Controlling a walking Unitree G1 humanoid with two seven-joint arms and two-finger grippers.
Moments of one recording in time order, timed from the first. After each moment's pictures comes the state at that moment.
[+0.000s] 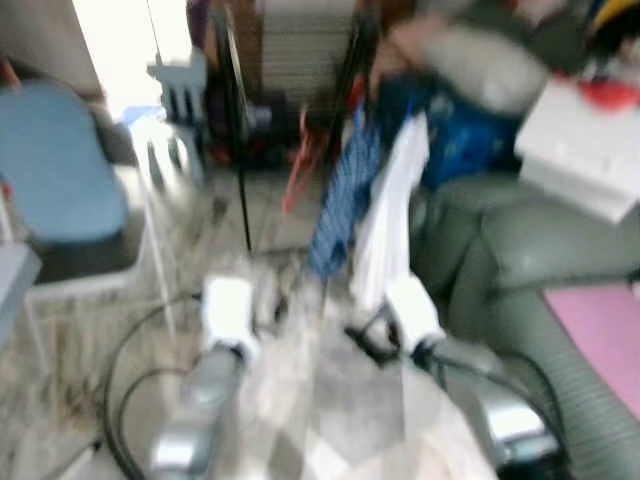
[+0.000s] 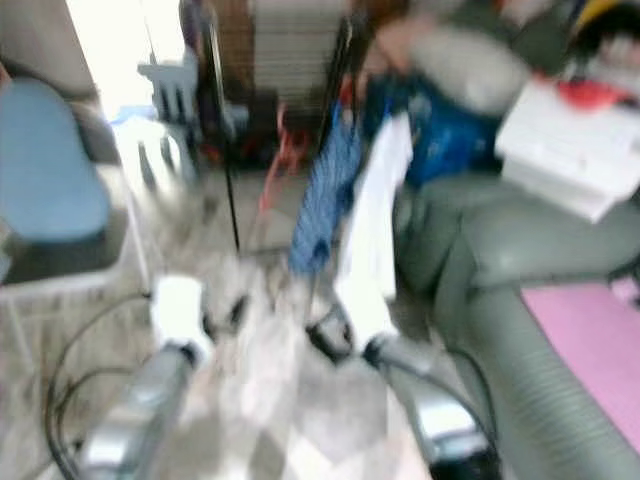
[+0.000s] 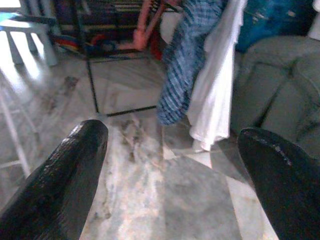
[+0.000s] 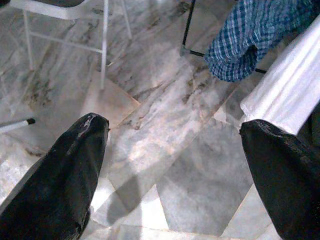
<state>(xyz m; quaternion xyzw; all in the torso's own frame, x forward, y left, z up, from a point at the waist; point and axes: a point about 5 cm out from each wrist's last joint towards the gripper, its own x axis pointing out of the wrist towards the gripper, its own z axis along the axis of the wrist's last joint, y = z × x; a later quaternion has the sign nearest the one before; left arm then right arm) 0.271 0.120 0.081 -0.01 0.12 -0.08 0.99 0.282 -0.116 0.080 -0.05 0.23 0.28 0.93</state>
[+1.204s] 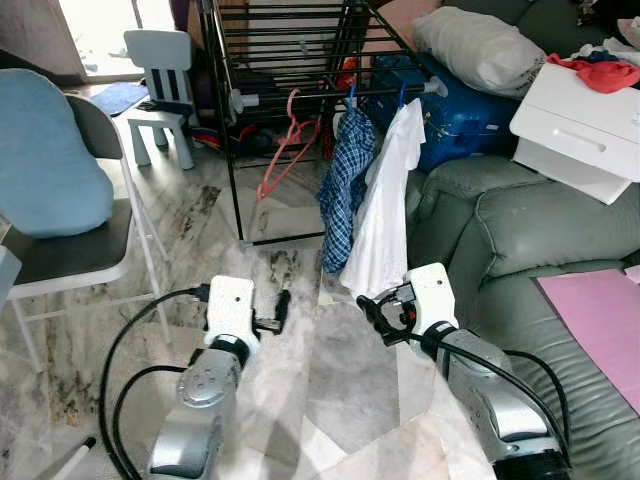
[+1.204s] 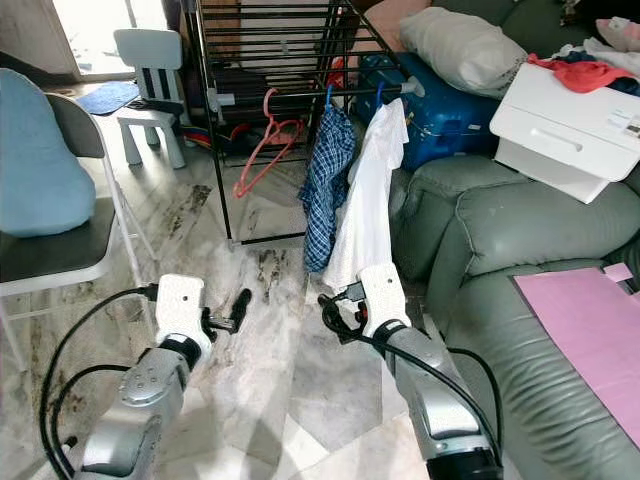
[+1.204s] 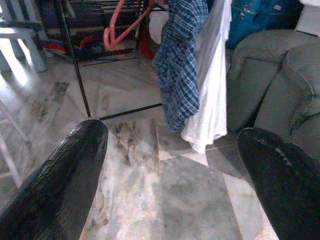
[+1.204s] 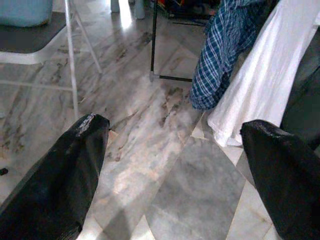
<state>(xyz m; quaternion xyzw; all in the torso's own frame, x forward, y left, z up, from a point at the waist) 0.268 0.114 0.088 0.00 0.10 -0.11 0.99 0.289 -0.130 0.093 -0.02 0.16 0.20 0.97</state>
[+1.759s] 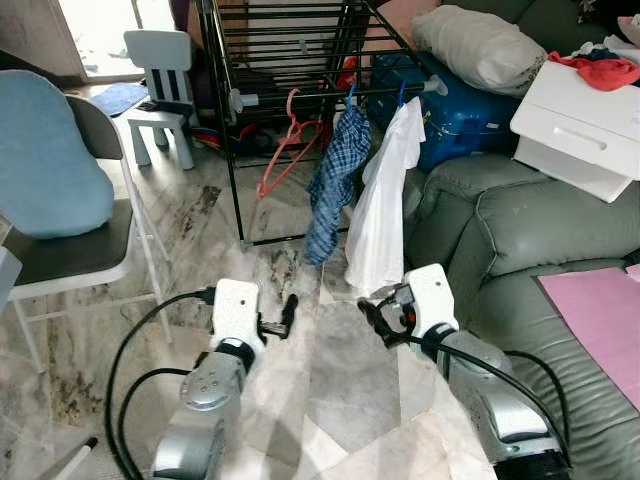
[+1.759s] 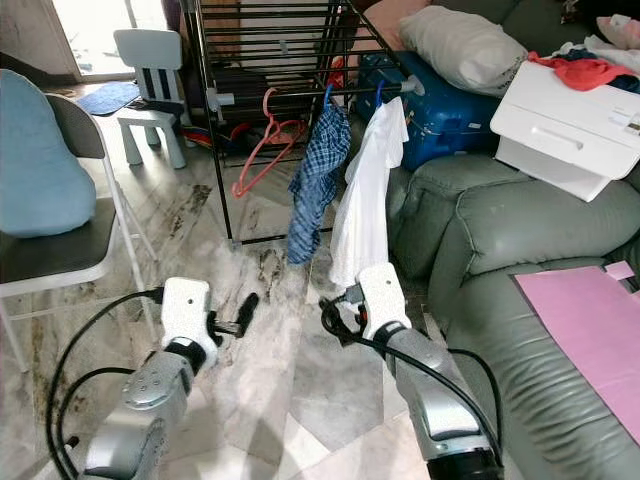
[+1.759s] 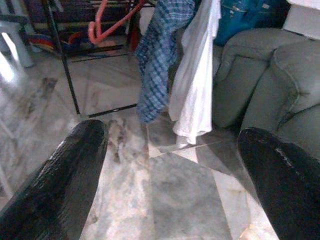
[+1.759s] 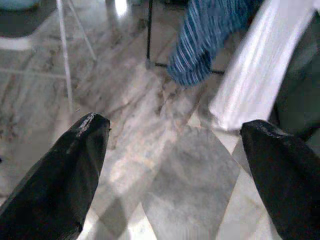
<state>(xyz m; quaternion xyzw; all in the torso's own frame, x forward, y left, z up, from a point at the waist) 0.265 0.106 0.087 -0.02 0.10 -0.13 0.99 0.289 -0.132 0.082 -0.04 0.19 0.19 0.96</state>
